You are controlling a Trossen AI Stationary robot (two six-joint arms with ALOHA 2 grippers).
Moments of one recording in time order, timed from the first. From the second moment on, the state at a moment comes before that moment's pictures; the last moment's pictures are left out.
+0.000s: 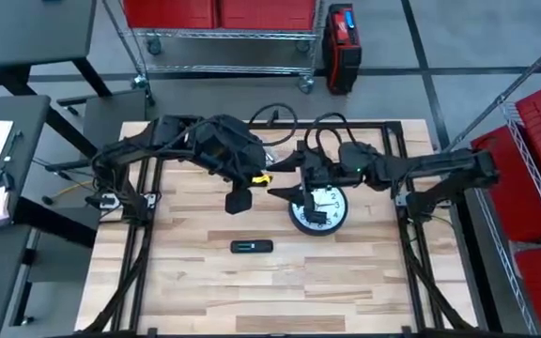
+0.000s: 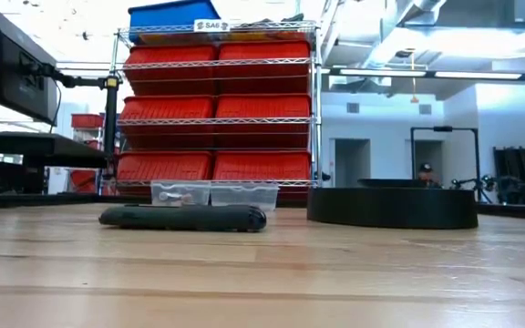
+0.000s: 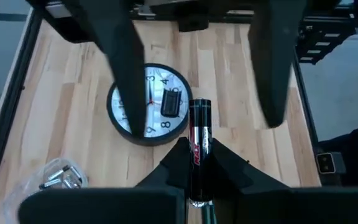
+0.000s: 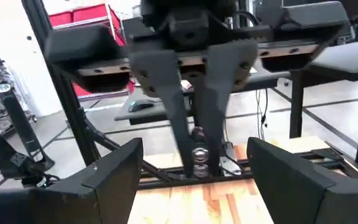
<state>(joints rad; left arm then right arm) -0.03 1.75 2.32 -1.21 -0.02 -0.05 0.05 1.39 1.22 0.19 0.00 0.16</state>
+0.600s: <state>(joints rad) -0.01 1.75 2.31 -1.21 -0.02 -0.03 0.03 1.39 1.22 0.19 0.00 0.15</state>
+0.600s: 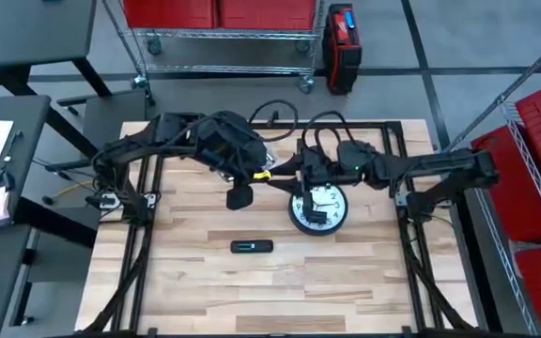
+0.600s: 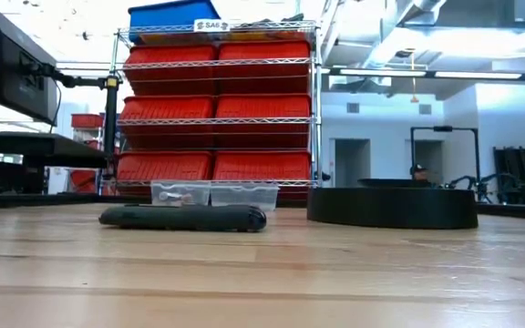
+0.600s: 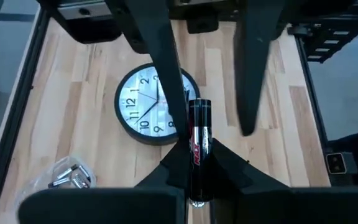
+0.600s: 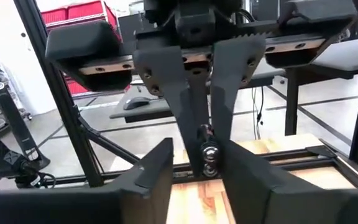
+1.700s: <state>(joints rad) -0.01 1.75 2.30 -1.25 -0.03 -0.03 0.00 1.36 1.22 0.12 -0.01 0.15</state>
